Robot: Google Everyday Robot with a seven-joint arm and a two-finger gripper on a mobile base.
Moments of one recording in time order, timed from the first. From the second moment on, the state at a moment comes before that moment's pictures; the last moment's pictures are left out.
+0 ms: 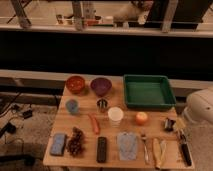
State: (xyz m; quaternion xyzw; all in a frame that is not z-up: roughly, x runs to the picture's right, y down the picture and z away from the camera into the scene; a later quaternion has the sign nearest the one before) arm 0.417 0.172 0.694 -0.15 0.25 0.56 0.77
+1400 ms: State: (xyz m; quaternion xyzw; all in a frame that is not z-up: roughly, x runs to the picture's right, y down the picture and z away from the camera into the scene) arm 0.436 0.195 0.723 -0.14 0.25 0.61 0.74
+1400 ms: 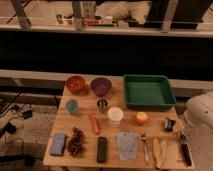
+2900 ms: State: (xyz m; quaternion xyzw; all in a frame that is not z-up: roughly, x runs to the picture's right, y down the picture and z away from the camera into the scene) arm 0.439 0.223 0.732 -0.17 0.24 0.63 0.72
